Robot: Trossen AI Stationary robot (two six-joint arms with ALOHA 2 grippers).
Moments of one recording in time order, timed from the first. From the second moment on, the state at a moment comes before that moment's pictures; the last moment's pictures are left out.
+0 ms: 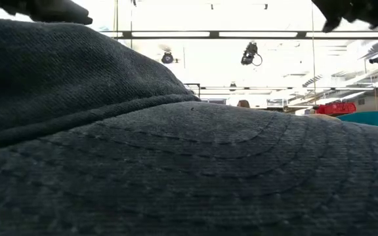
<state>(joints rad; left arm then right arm) -0.20 0.40 0.53 -0.30 -0.43 -0.04 0.06 0.32 0.21 0.48 0.08 -0.14</state>
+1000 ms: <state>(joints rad) -0.20 1.15 0.64 -0.58 -0.07 -0.25 0.05 1.11 0.56 0.29 0.10 -0.06</state>
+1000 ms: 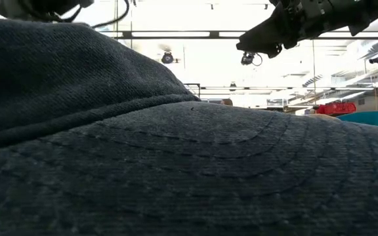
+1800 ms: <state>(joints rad) -0.20 1.33 0.72 -0.53 -0.10 -0.28 0.04 1.11 0.56 0.27 0.10 -0.06</state>
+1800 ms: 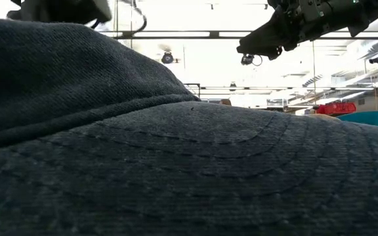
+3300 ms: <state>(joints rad) 0.38 1.63 0.94 -0.31 -0.55 -0.42 0.04 1.11 0.56 0.24 0.10 -0.05</state>
